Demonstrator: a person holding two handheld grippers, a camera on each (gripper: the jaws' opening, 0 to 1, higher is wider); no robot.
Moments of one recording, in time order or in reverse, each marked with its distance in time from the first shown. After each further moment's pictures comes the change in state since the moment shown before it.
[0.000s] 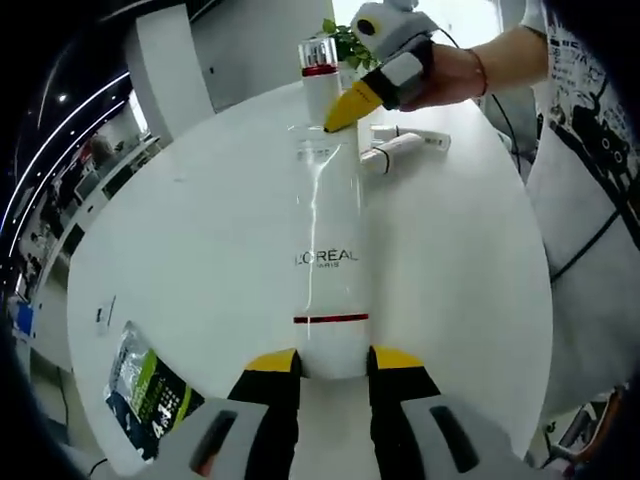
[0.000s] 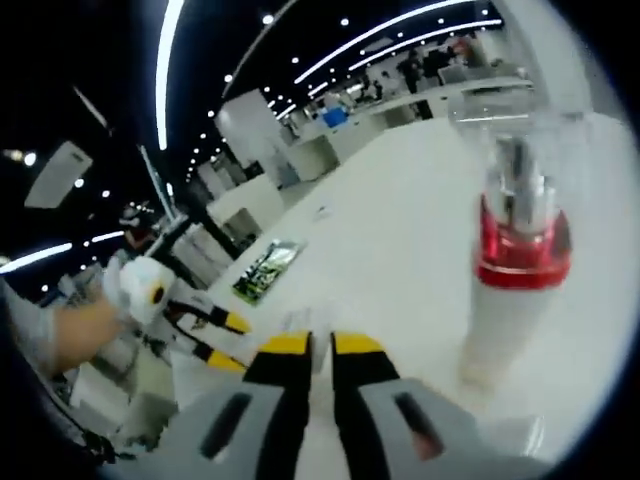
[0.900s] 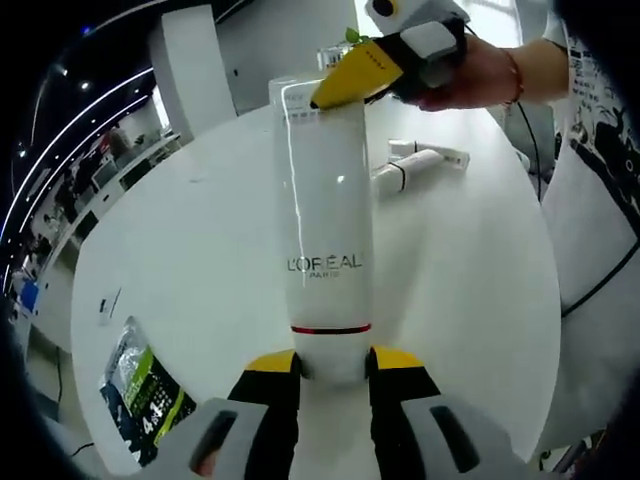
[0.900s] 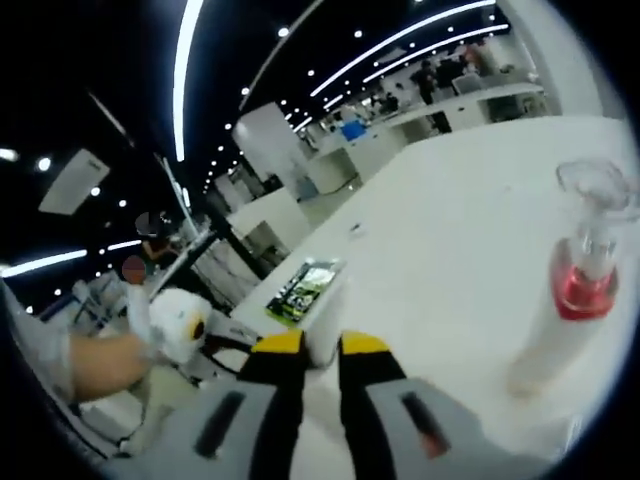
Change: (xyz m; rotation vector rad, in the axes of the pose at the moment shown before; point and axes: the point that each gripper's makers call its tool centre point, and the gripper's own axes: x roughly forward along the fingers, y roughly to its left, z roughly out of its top) left arm 0.008 0.000 0.010 -0.071 -0.044 0.049; right arm 0.020 0.046 0.013 0.054 -0.032 0.081
